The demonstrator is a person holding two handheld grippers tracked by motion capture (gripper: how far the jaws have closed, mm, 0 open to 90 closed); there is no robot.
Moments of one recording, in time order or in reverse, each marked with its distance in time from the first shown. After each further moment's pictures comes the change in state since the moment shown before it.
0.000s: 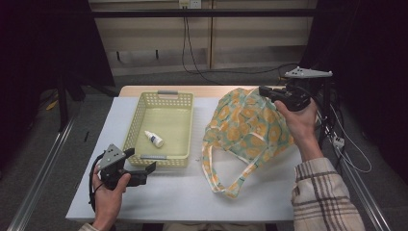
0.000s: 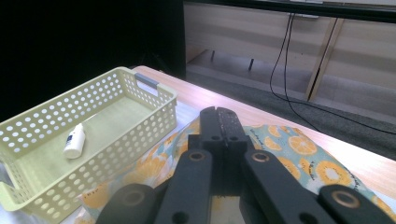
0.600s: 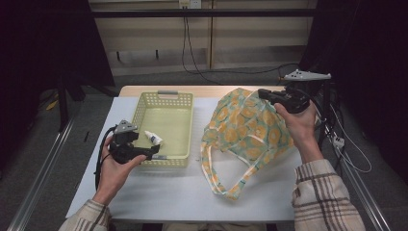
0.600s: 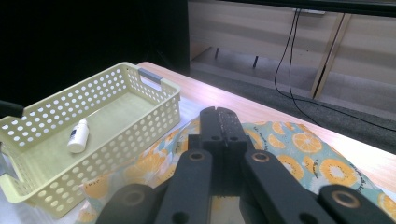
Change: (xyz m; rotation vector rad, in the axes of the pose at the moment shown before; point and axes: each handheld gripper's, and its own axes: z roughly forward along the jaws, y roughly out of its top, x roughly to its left) left arm 0.029 0.049 0.048 0.217 0.044 0.006; right arm -0.001 -0.006 0.001 0.007 0.019 -0.001
